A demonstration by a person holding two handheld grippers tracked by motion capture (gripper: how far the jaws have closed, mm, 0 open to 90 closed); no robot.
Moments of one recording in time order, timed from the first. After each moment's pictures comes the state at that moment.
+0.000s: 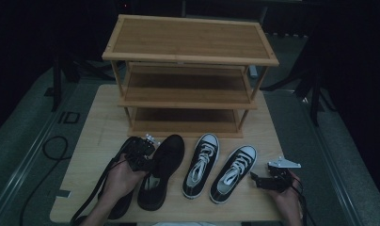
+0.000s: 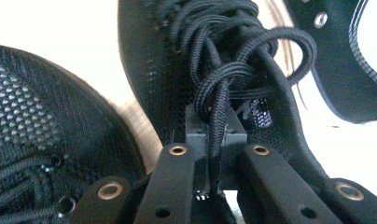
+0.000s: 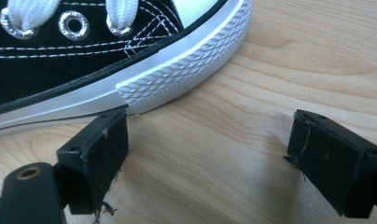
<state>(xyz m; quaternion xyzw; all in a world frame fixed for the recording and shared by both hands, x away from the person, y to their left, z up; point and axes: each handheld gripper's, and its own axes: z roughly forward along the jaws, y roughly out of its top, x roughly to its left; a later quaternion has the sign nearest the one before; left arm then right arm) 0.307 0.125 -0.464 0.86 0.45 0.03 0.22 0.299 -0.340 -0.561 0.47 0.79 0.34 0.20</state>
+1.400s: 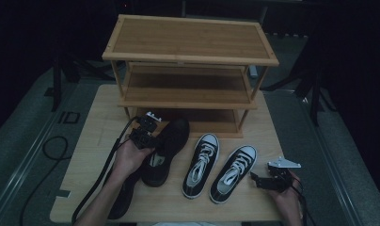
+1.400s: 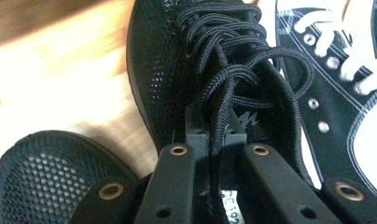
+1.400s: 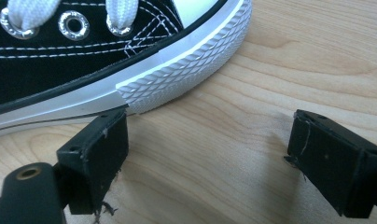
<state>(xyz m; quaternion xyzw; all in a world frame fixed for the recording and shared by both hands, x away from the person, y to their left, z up) 0.358 0.123 -0.440 0.83 0.49 0.06 0.27 0.299 -0.340 -0.561 0.47 0.79 0.34 0.20</state>
